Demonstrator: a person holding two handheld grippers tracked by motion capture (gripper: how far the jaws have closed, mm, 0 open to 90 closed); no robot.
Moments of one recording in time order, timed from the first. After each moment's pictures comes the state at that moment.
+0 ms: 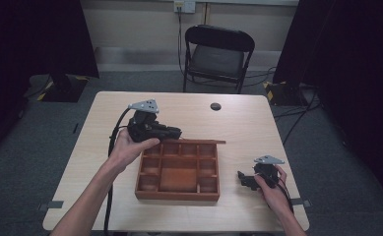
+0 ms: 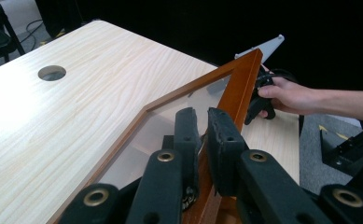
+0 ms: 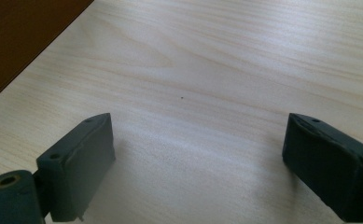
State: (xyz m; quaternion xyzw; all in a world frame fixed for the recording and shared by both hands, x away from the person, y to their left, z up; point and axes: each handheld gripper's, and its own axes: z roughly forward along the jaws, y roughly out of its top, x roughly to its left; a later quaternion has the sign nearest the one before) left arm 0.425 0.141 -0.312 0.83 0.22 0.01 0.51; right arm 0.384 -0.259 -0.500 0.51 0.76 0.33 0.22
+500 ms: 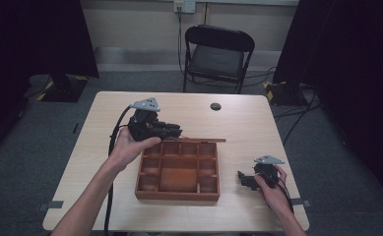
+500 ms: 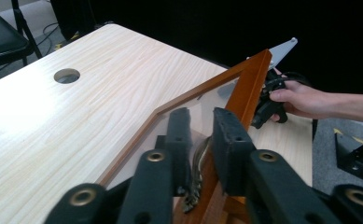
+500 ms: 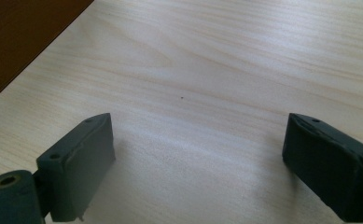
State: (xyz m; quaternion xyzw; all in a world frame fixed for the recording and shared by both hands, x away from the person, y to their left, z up) left arm 0.428 0.137 -0.310 0.83 0.23 0.03 0.50; right arm 0.384 -0.259 -0.500 0.51 0.76 0.33 0.22
